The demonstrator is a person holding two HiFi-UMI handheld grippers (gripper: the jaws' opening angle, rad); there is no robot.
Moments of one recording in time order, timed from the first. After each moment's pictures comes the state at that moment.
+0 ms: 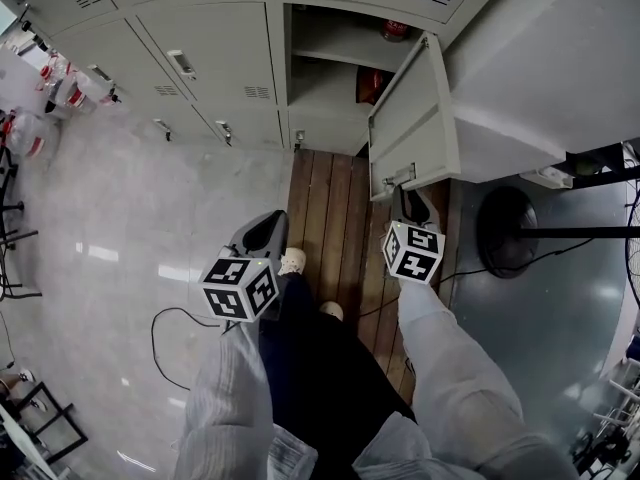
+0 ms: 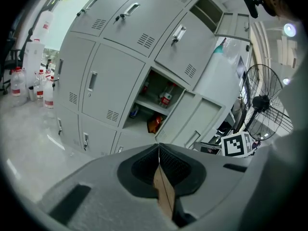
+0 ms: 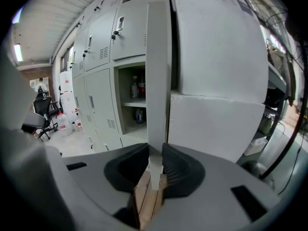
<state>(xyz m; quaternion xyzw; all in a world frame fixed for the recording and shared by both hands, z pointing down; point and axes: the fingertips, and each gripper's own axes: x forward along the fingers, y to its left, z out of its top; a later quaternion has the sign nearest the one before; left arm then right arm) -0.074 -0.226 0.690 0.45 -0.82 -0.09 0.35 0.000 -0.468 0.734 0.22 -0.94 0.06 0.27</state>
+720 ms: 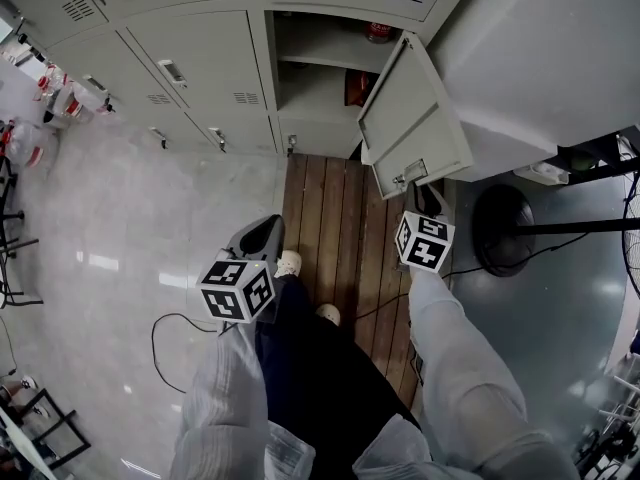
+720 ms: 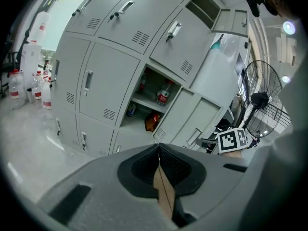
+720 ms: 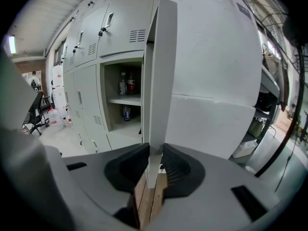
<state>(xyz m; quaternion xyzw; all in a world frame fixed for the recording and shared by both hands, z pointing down) -0.059 -0.238 0.689 0.46 -0.81 -0.08 0.35 0.028 -0.527 0.736 0.26 -0.92 0.04 0.29</state>
